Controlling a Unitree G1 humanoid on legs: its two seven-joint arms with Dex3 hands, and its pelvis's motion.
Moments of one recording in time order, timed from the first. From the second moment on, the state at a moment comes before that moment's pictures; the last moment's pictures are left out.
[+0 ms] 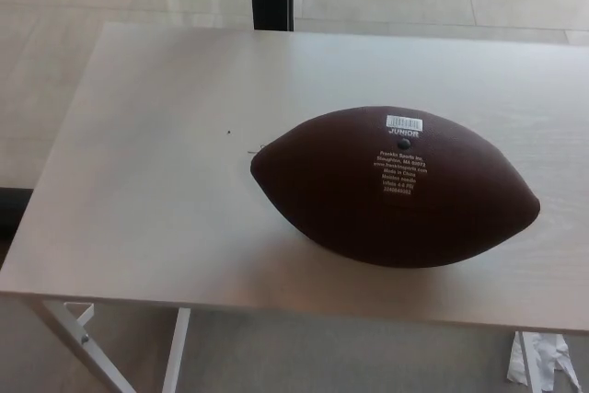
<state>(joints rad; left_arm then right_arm) 0.54 0.57 0.53 0.76 -0.17 0.12 -0.33 0.36 -0.68 -0.60 0.95 0.09 -0.12 0.12</state>
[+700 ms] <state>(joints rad) 0.27 0.53 0.83 0.37 -0.37 0.23 -0.26 0.19 -0.68 -0.96 0.60 0.34 0.00 0.14</state>
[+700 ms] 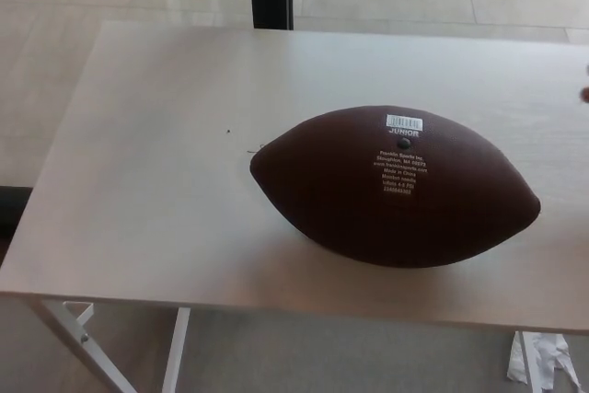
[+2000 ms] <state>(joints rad) -0.23 0.33 0.21 -0.16 -0.35 0.49 0.00 0.01 -0.17 -0.34 -0.24 0.40 0.46 -0.12</state>
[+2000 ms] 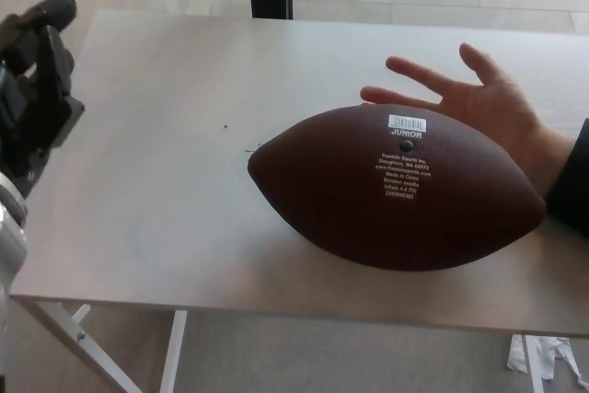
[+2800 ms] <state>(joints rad) -0.17 0.16 0.09 -0.01 -0.27 0.45 0.00 0.02 -0.15 -0.24 -0.15 0.27 0.46 -0.16</state>
